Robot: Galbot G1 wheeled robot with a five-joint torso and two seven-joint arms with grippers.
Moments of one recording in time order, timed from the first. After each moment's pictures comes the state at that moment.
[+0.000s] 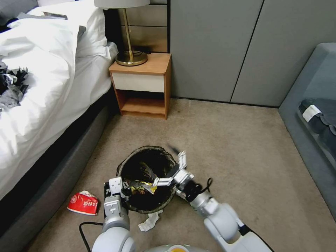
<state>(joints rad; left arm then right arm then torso) 1.69 -1.49 -0.36 -2.16 -0.09 0.38 -0.48 -1.37 1.23 0.10 2.01 -0.01 0.46 -0.06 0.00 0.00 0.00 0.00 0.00</state>
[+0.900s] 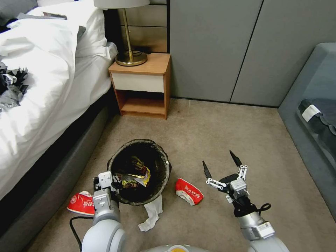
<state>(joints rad) 1.66 -1.47 -0.41 -2.20 -0.14 0.39 -0.49 -1.65 1.18 0.38 1.99 0.01 0.48 0.02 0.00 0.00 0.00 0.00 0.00</state>
